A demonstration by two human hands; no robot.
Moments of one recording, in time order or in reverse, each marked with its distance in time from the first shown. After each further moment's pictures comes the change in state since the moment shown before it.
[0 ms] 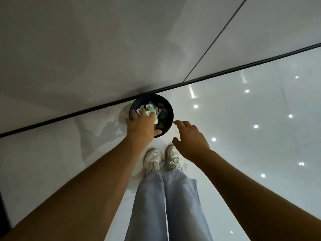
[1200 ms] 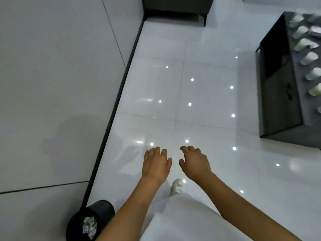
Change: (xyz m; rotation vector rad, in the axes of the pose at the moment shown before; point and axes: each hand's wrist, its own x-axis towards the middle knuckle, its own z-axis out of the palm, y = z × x) left_hand -0.354 0.550 -0.023 0.584 0.140 0.942; right_hand -0.485 0.357 -0.116 0.500 0.525 0.820
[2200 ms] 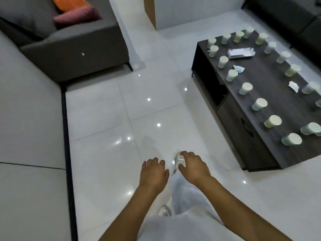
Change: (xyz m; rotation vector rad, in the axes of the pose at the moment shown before) left_hand 0.563 0.273 -0.254 0.323 -0.152 0.416; right_hand 0.433 0.279 -0.338 0.447 0.090 0.453
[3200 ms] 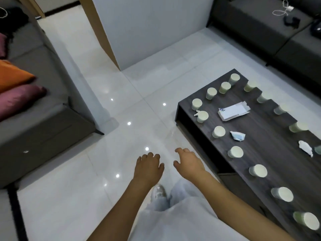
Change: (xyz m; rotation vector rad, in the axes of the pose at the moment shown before) left_hand 0.626 0.043 -0.415 0.113 -0.038 0.248; right_hand 0.573 -0.032 -0.404 0.130 0.092 0.216
